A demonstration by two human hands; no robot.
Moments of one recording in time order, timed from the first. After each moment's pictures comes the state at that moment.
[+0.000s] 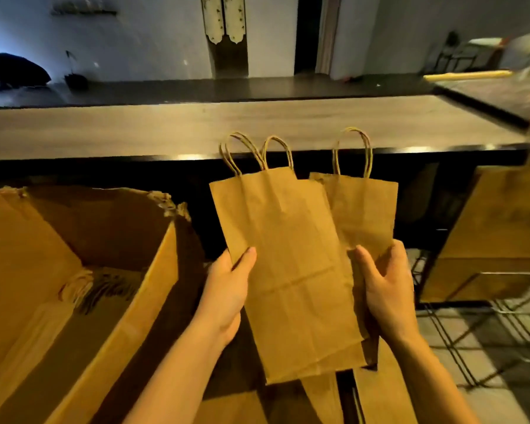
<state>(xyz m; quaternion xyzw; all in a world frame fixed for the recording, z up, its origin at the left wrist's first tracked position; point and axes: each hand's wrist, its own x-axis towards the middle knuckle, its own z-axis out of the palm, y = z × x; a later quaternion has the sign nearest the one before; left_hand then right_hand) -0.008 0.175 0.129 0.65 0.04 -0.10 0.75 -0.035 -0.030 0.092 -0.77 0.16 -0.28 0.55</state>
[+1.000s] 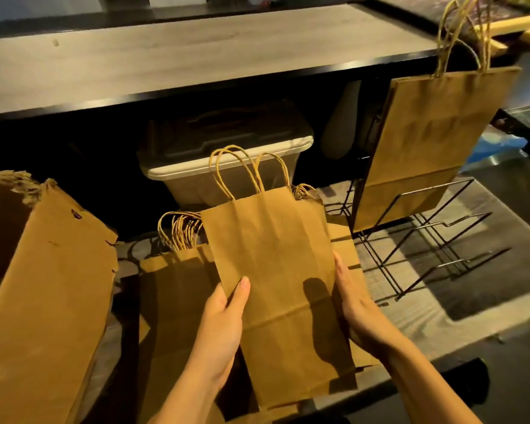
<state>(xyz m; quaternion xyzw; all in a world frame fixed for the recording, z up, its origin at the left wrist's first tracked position) -0.064 0.122 0.058 0.65 0.07 -0.29 0.70 -0.128 -0.060 0.038 -0.72 0.17 0.01 0.67</state>
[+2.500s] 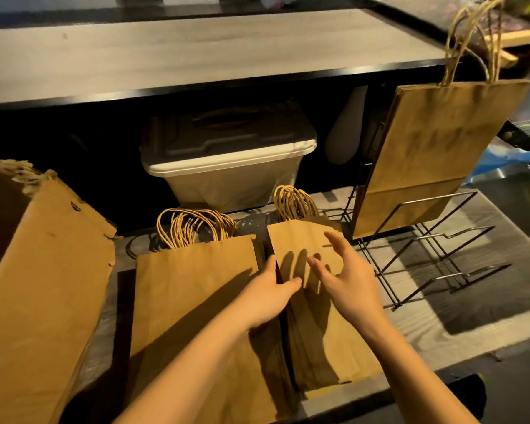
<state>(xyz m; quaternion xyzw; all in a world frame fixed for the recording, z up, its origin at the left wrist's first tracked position) -0.033 0.058 0.059 0.83 -0.11 -0.43 0.35 -0.100 -0.078 0.033 -0.89 0.24 -0.11 0.37</state>
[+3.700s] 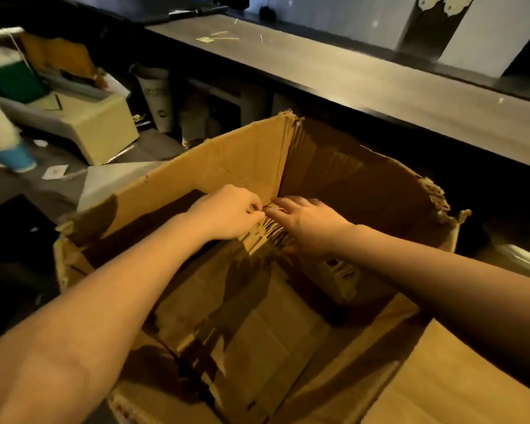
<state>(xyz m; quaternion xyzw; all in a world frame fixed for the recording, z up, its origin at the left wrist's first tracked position) 0.014 0.514 0.153 0.98 0.06 -0.10 0.19 0.081 0.362 0.135 -0.86 -0.48 0.09 -0.13</state>
